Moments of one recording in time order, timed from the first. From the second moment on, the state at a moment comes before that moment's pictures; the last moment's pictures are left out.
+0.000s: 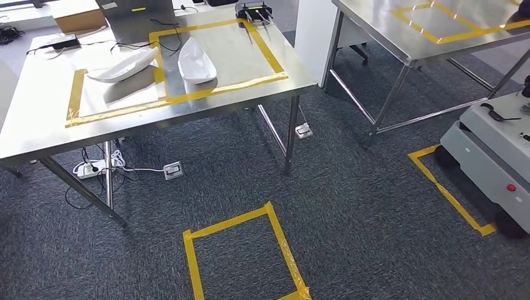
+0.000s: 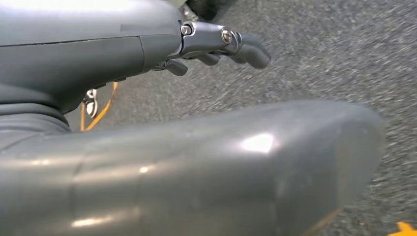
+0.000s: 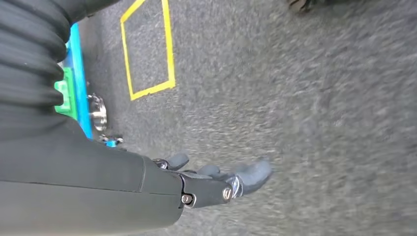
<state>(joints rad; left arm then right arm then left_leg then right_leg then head) -0.09 -0.05 0.50 -0.20 -1.00 0.18 0.10 -0.07 0.09 -1.08 -0.18 1.27 -0.12 0.06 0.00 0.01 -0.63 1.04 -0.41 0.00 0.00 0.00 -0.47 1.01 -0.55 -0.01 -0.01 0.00</state>
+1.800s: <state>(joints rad) -0.06 -0.06 0.48 -0.21 -0.89 0.14 0.14 -0.05 0.10 -1.02 -0.20 1.09 -0.06 0.06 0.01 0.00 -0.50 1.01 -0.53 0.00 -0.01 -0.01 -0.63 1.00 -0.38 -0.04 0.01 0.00</state>
